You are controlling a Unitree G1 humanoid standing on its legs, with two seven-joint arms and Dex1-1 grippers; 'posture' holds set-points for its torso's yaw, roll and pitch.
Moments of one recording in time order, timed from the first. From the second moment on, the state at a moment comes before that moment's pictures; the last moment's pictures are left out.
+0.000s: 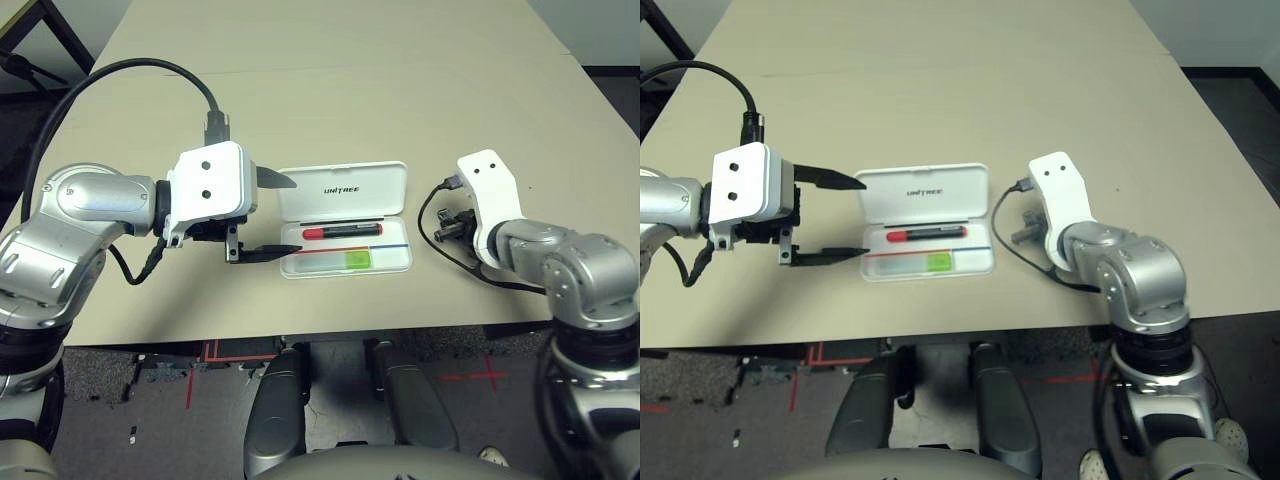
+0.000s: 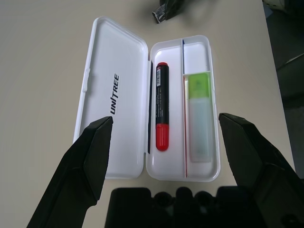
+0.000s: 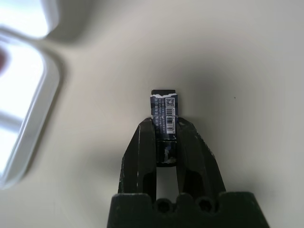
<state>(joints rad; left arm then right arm) -0.52 0.99 -0.04 -0.51 -0.43 0.58 -1.12 -0.49 -0.71 0.12 -0.47 0.41 1.42 0.38</state>
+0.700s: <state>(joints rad) -0.47 1.08 -0.05 -0.51 -0.40 0.57 -1.15 -0.73 -1.02 0.29 -0.07 0.28 0.56 1.31</state>
